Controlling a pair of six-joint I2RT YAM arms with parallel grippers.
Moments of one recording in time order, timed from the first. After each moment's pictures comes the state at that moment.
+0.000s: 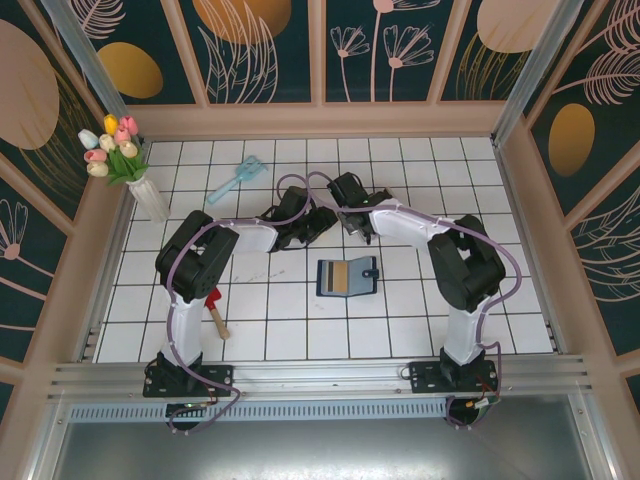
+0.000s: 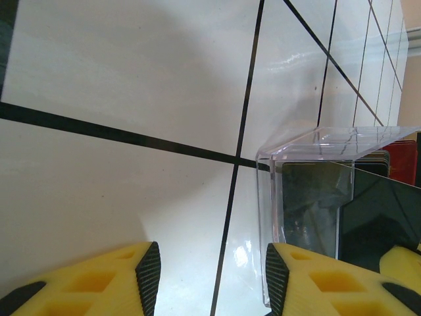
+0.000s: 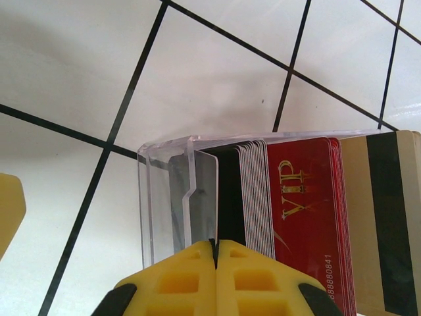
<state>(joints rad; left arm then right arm) -0.60 2.07 1.15 0.22 0.25 -1.12 0.65 1.88 1.31 -0.48 0.46 0.05</state>
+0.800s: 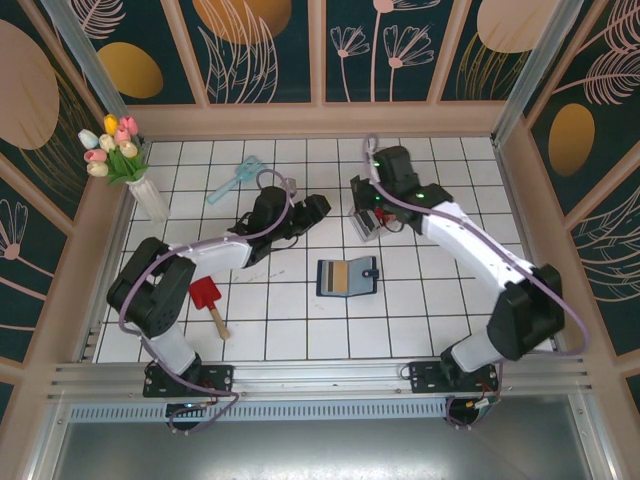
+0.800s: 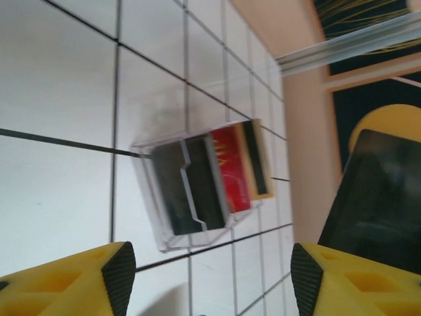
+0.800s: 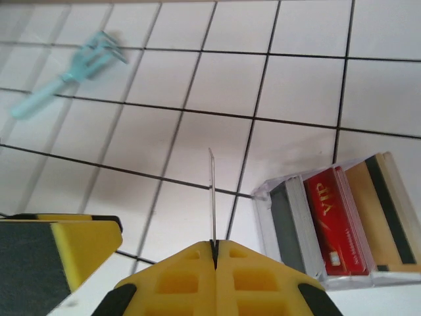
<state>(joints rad) -0.60 1.70 0.90 0.41 0.27 -1.10 0.51 1.46 1.24 -0.48 -0.02 0.33</state>
